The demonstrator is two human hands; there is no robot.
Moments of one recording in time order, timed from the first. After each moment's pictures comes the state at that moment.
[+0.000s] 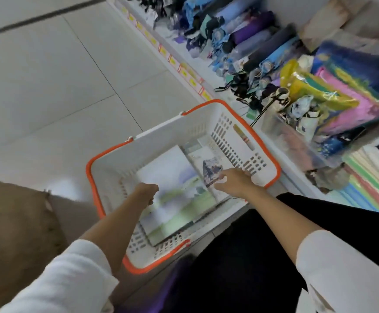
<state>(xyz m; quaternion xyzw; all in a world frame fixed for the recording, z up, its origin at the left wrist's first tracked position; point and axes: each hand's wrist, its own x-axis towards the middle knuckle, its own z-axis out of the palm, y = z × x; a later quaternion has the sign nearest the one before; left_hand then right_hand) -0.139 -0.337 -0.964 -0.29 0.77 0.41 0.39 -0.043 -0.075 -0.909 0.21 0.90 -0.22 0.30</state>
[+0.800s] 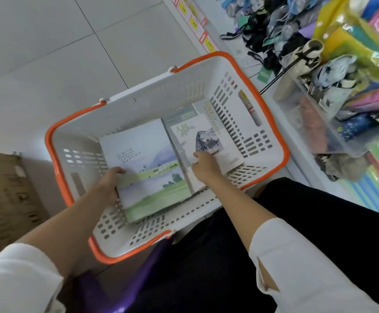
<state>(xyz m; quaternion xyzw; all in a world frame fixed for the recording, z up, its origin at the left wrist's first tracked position) -0.125 -0.386 -1.031 -0.43 0.63 0.52 0.38 -0.066 -0.114 -0.999 0.26 0.84 -0.38 0.28</state>
